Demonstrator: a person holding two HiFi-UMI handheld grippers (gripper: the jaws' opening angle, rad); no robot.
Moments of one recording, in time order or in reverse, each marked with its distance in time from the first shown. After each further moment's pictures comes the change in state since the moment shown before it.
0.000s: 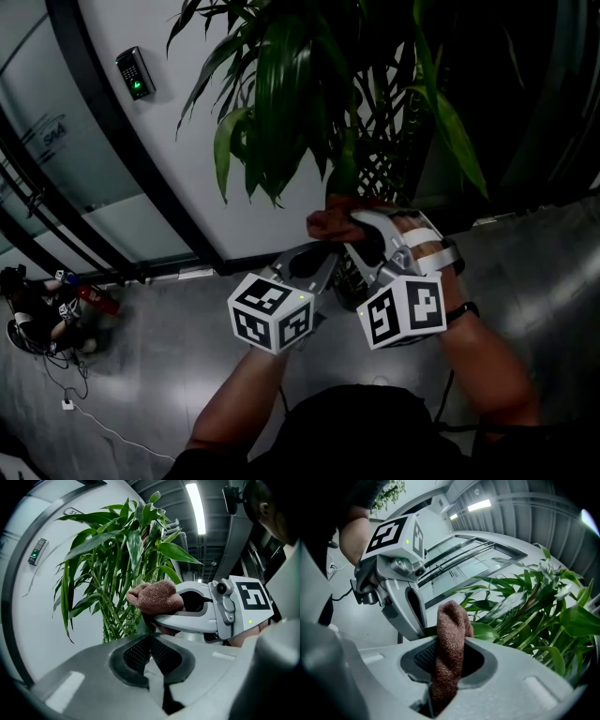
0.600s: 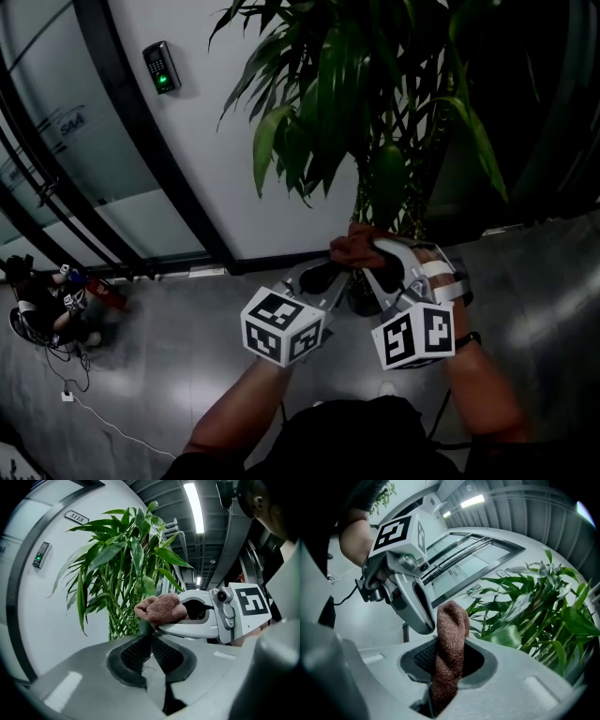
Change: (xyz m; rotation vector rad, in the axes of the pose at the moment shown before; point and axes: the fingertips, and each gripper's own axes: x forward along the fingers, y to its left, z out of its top) left arm -0.048 -0.001 -0.015 0.011 0.028 0.000; right arm -0.017 0.041 0.021 0.092 0.029 0.025
